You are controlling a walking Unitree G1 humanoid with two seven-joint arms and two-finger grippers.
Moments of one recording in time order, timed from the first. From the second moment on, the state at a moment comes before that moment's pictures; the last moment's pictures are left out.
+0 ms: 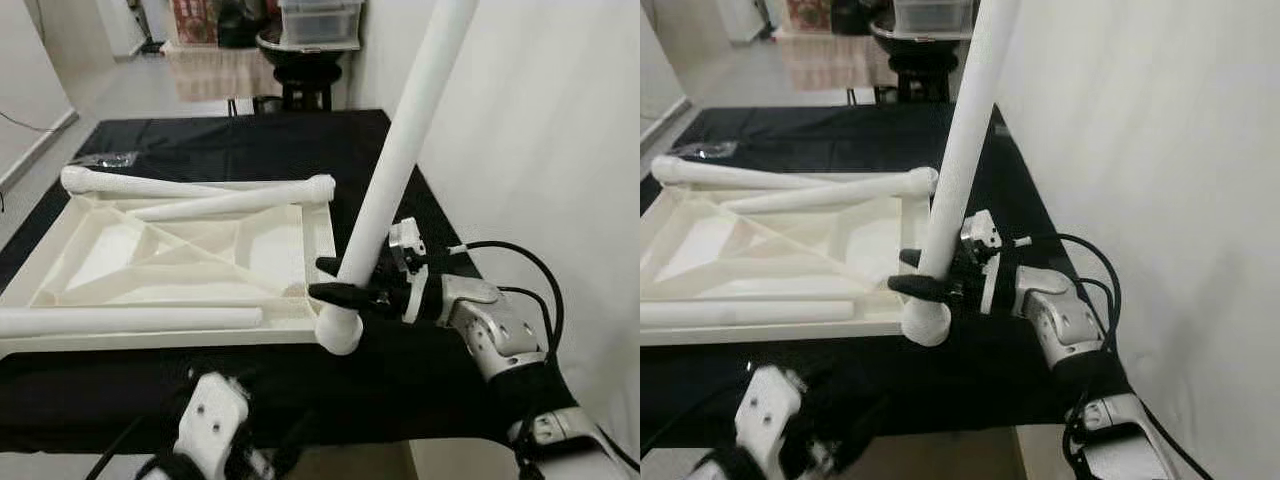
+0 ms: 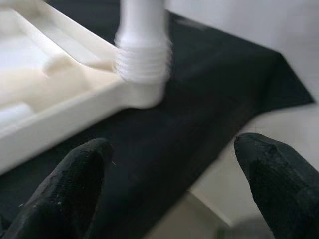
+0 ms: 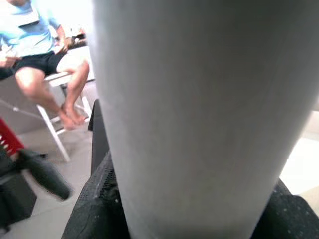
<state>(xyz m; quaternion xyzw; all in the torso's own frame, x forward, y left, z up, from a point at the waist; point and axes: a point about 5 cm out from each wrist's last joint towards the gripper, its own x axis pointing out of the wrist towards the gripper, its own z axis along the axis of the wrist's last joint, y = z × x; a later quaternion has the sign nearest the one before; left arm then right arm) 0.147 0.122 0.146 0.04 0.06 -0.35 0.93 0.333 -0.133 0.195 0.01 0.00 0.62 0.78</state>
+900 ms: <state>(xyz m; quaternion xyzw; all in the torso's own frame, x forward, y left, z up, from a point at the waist) 0.117 0.118 0.164 0.03 0.08 -0.38 0.92 0.325 -0.133 0.241 -0.19 -0.07 0.72 0.66</state>
